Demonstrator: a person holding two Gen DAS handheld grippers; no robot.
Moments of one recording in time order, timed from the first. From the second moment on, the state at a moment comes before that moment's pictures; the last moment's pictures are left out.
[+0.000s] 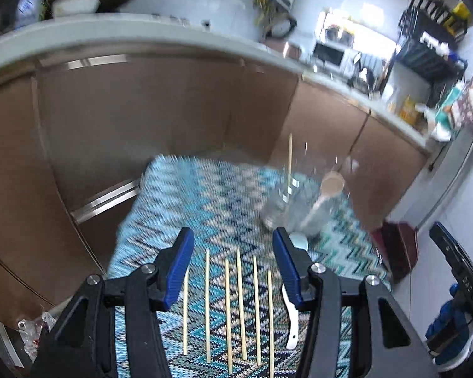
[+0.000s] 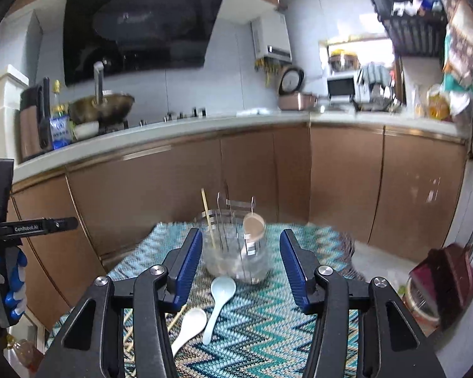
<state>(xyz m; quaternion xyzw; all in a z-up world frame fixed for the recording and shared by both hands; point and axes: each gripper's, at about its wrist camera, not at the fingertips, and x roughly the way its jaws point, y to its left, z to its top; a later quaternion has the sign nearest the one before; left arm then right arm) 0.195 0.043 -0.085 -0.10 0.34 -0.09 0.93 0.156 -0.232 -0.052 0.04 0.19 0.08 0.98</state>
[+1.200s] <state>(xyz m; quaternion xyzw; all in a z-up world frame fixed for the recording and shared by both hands) 0.338 -0.040 -0.238 -0.10 0.60 -0.17 0.78 0.345 -0.220 -0.211 0.12 0.42 0.25 0.86</state>
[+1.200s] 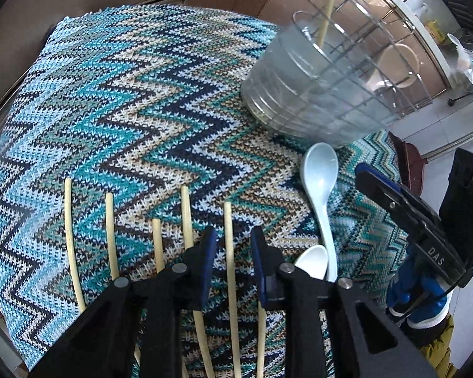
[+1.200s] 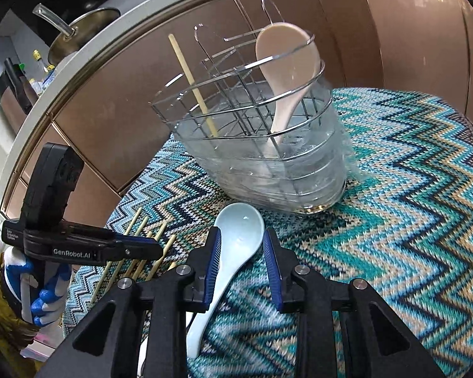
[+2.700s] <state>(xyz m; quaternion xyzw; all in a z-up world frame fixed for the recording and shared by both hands) 0.351 -0.048 -0.259 -0.07 0.62 -0.15 0.77 0.374 -0.201 -0.238 0.10 0.44 0.28 0.85</state>
